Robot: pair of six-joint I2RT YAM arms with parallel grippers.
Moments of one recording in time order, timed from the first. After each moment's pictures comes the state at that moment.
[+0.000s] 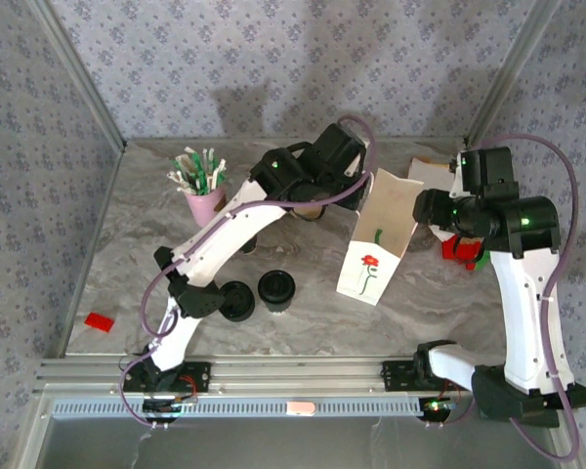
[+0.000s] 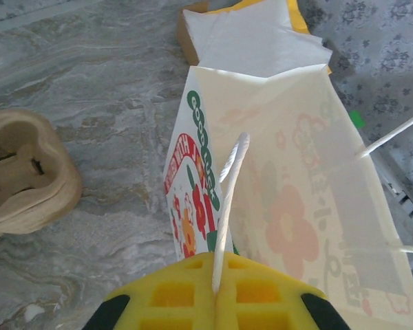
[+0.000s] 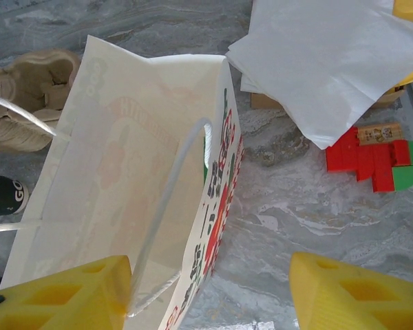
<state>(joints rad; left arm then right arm) -1.02 2.10 2.60 -1.25 -0.13 -0.45 0.14 1.15 1.72 -1.45 0.04 0.31</state>
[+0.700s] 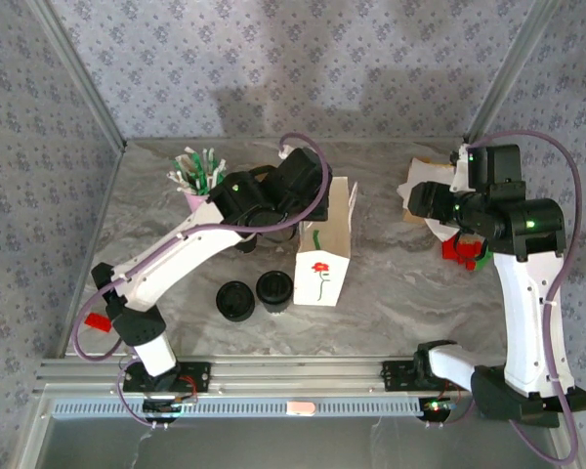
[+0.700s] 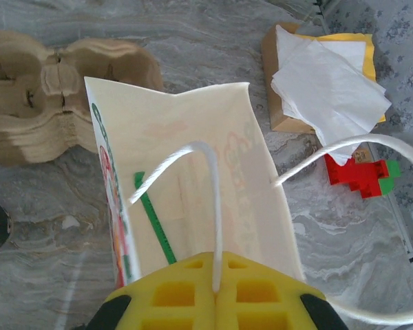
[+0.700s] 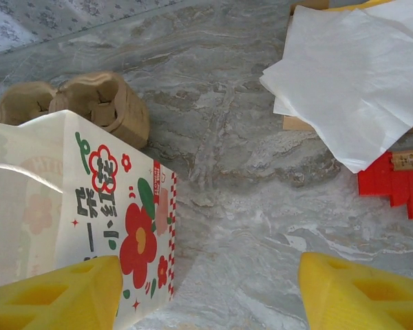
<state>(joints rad) -1.04 1.71 2.05 -1.11 -0.32 -0.80 0.13 1.15 1.75 -1.39 -0.05 0.30</state>
